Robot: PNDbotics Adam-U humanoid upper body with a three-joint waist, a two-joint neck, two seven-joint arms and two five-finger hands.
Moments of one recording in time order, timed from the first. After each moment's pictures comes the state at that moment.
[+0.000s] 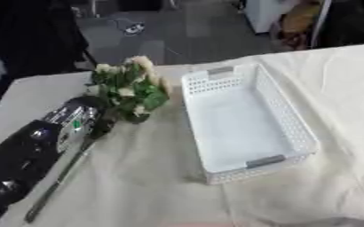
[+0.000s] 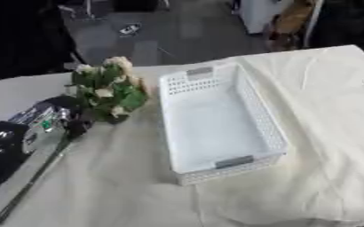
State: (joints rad) left arm -0.49 0.61 -0.27 -0.96 -1.07 0.27 -0.42; right arm -0.23 -0.40 -0.18 -1.98 -0.06 -0.20 0.74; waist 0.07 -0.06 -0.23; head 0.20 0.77
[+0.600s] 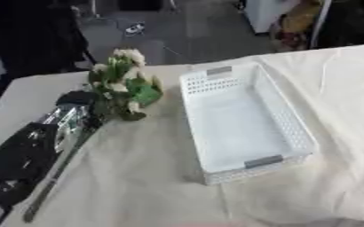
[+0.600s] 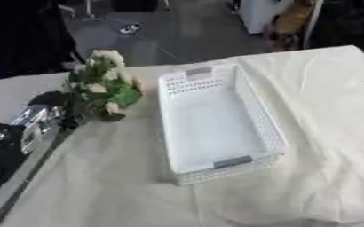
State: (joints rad) left arm -0.46 0.59 -0.17 -0.91 -0.85 0.38 -0.09; right arm -0.23 -0.40 -0.18 -1.98 -0.06 -0.20 0.73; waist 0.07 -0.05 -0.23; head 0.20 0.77
